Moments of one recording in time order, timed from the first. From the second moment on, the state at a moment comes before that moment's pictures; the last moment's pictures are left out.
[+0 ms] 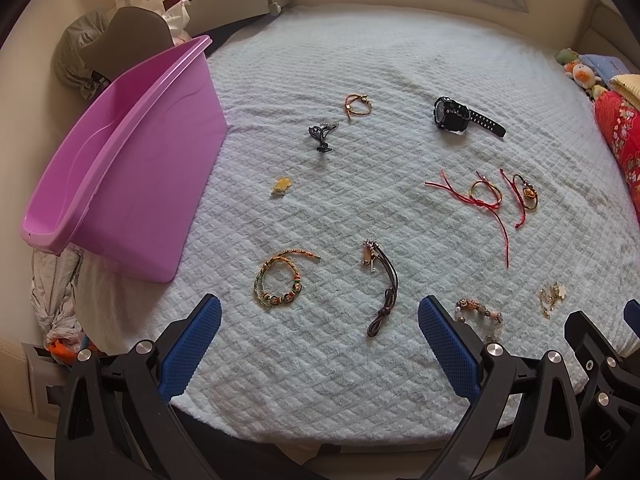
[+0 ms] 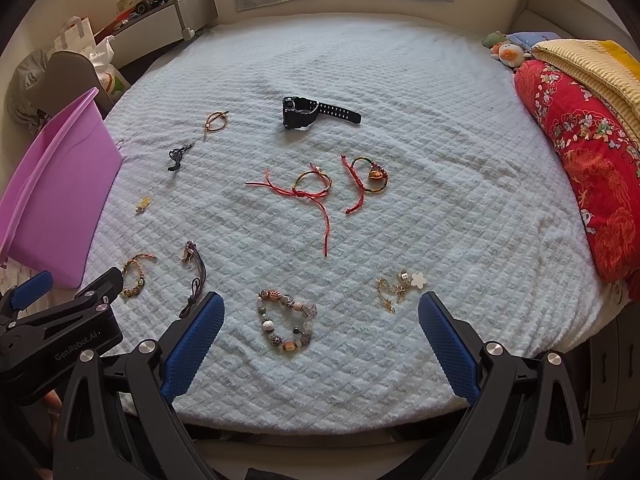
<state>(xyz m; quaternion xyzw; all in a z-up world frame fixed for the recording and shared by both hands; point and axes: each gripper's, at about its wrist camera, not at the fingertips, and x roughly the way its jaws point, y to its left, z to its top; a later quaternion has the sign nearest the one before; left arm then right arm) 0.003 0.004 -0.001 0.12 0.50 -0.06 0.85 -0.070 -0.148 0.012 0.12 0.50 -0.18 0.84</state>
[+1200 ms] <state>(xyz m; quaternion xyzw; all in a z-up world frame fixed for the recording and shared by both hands) 0.002 0.010 -0.005 0.12 0.50 -0.06 0.85 -0.071 -0.146 0.009 0.13 0.50 -0.17 0.84</state>
